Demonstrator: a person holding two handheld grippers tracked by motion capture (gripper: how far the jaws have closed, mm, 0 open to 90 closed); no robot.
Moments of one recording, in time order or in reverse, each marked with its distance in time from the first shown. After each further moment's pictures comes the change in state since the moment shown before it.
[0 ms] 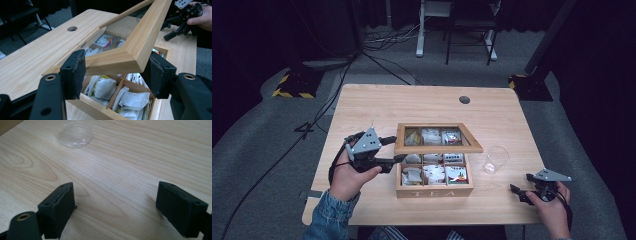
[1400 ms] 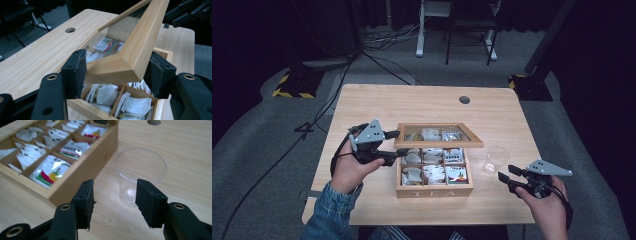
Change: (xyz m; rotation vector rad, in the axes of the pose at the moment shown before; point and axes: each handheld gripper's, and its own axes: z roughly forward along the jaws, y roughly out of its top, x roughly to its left) left arm 0.010 0.019 0.005 0.025 -0.029 0.012; right arm 0.082 0.085 -0.052 -0.124 0.064 0.012
